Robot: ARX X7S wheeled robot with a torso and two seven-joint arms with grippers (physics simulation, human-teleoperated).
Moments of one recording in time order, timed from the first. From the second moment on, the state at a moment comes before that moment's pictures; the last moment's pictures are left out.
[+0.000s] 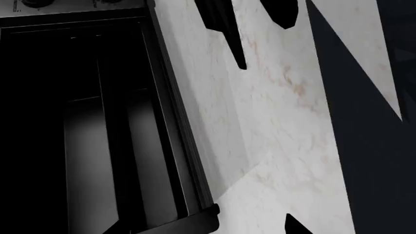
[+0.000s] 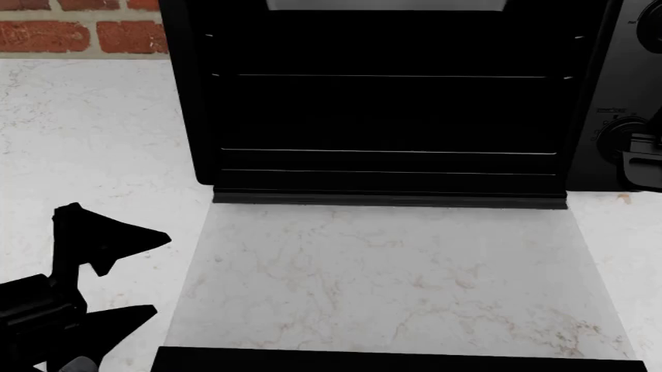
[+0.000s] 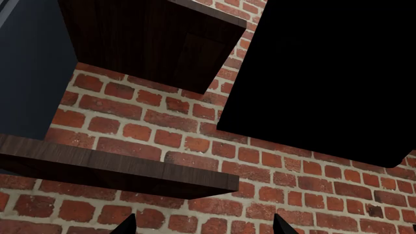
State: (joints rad) left arm -0.88 -0.78 0.84 -0.32 0.61 0.55 0.30; right arm 0.68 0.89 0.32 -1.01 1.02 0.88 0.72
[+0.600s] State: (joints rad) left arm -0.98 -0.68 0.91 -0.42 0.64 0.70 0.27; right arm 0.66 0.93 0.34 -1.01 1.06 0.85 0.76
